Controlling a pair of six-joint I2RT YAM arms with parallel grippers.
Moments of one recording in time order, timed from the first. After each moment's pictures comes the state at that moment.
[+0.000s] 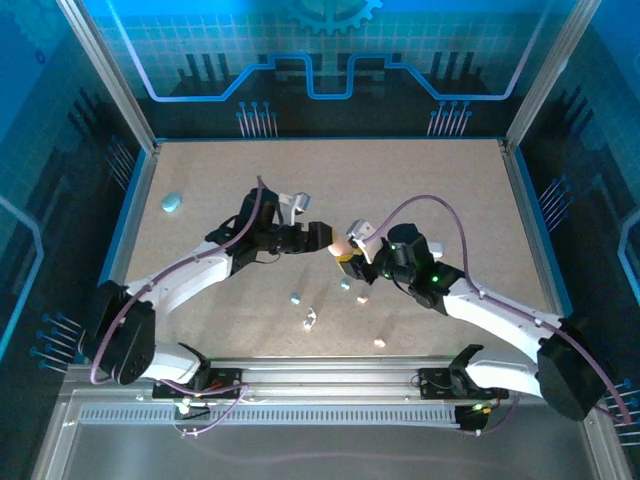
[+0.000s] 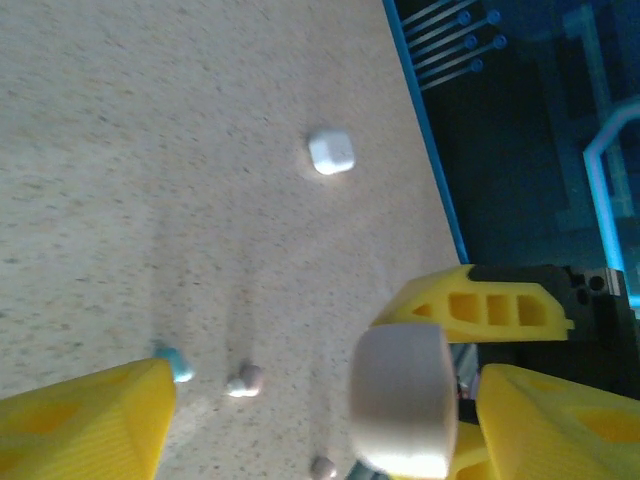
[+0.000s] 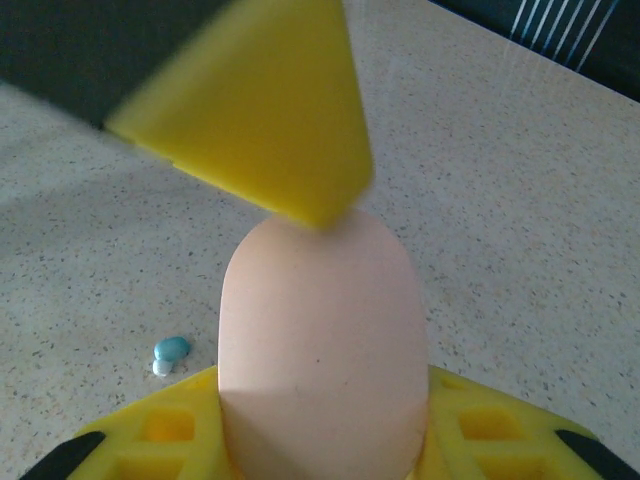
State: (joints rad) left arm -0.50 1.42 0.91 -0.09 0.62 -0.70; right arm 0.67 1.17 0.64 0.07 -0.25 -0.14
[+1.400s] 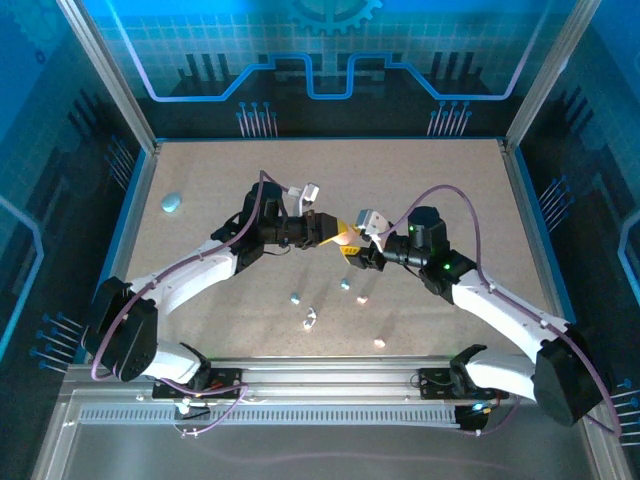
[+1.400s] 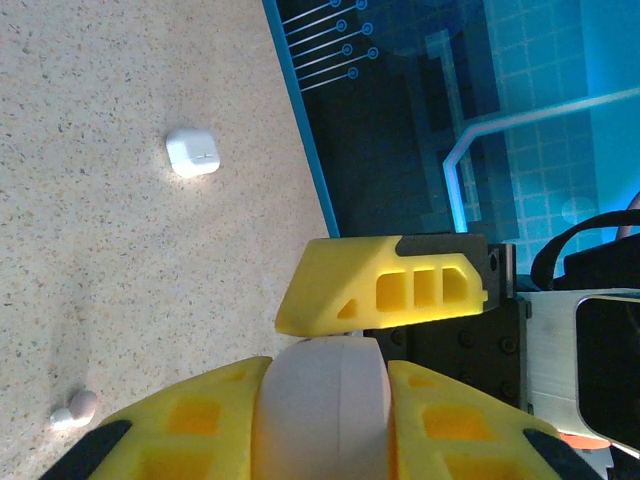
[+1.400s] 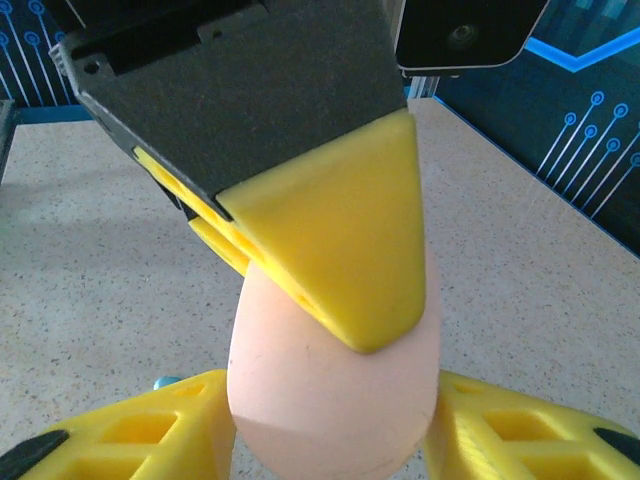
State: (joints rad) left arm -0.53 1.43 0.94 0.11 0.74 -0.96; right arm 0.51 1.15 0.69 0.12 -0.56 -0.34
